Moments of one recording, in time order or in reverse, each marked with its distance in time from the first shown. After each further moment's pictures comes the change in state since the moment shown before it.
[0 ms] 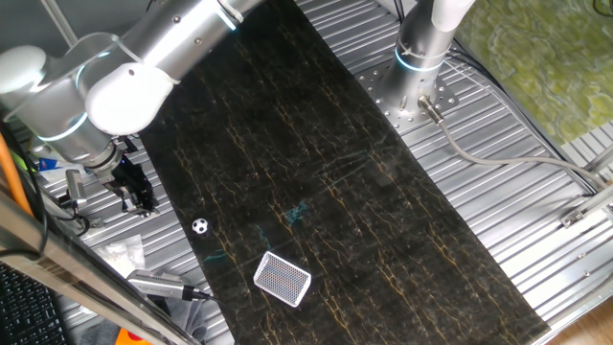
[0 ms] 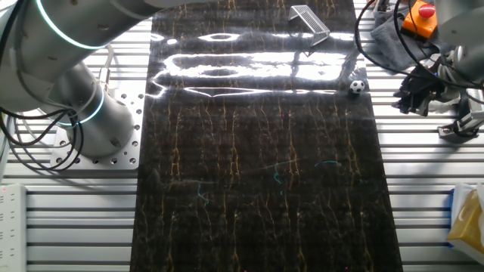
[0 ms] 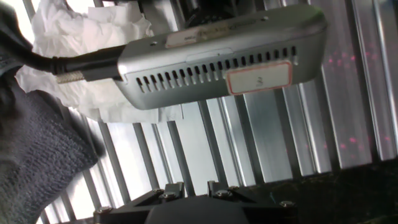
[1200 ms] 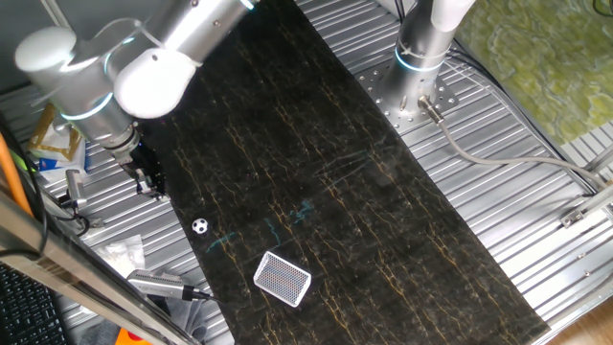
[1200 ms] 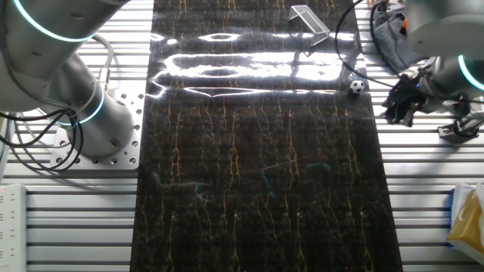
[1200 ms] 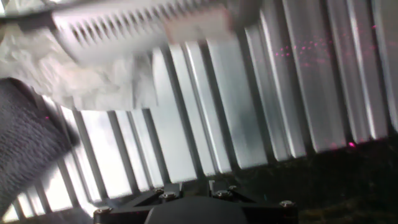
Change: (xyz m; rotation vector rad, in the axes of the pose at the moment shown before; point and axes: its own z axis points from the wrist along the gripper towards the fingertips) arm 0.028 -0.039 0.004 -0.011 -0.047 0.020
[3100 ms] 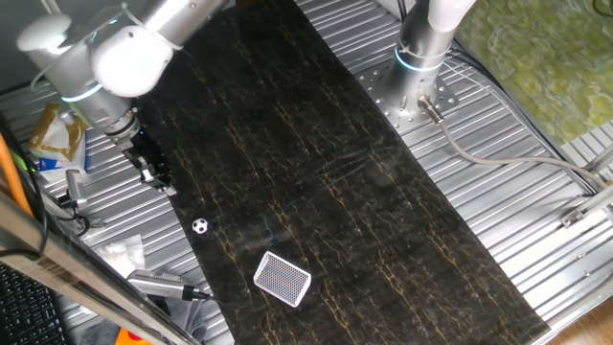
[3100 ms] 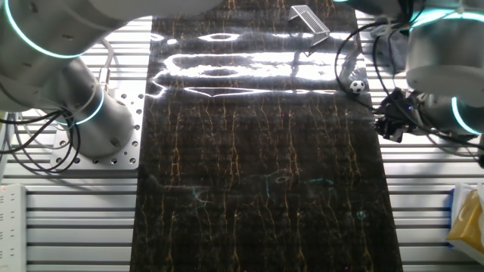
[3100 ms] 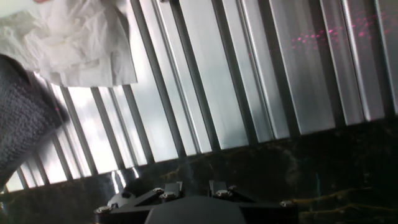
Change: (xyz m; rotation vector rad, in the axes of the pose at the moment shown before) arm 0.013 -0.017 0.010 -0.130 0.067 -0.021
